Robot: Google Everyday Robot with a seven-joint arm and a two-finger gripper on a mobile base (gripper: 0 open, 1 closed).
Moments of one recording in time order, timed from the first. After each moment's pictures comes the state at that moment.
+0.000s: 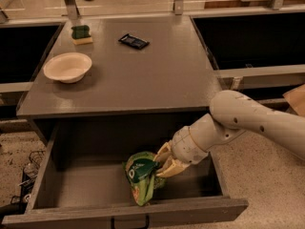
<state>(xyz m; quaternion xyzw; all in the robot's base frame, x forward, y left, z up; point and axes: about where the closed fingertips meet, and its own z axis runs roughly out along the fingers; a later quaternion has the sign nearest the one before) 0.426 -0.023 0.682 -0.72 0.58 0.29 0.25</state>
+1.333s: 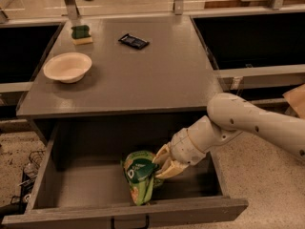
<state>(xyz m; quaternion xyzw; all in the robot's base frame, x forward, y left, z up) 0.427 -0.021 0.667 -0.72 0.57 0.31 0.24</state>
